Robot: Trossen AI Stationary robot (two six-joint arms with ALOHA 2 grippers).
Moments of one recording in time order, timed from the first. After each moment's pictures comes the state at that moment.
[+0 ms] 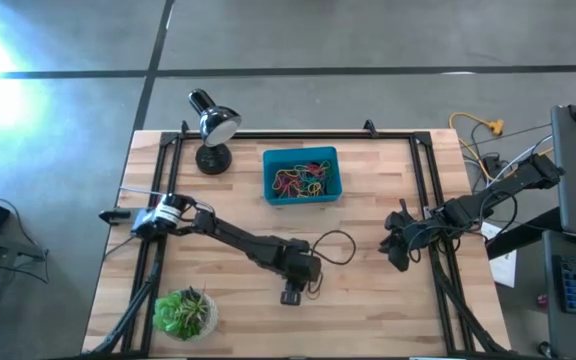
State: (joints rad) left arm -0.28 2.15 1.53 -0.45 0.04 -0.15; right arm 0.45 0.74 0.41 -0.58 0.16 0.97
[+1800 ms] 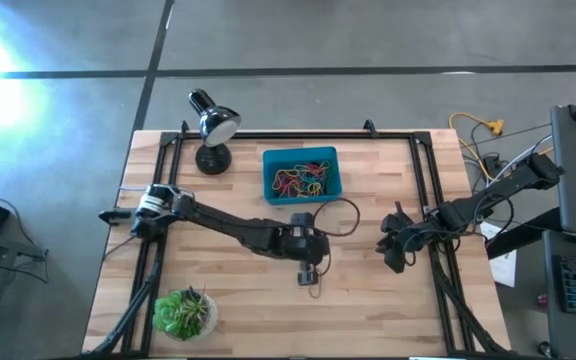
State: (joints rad) left arm -0.24 1.99 1.64 -0.48 -0.29 -0.18; right arm 0.45 0.82 0.40 -0.53 0.19 0.93
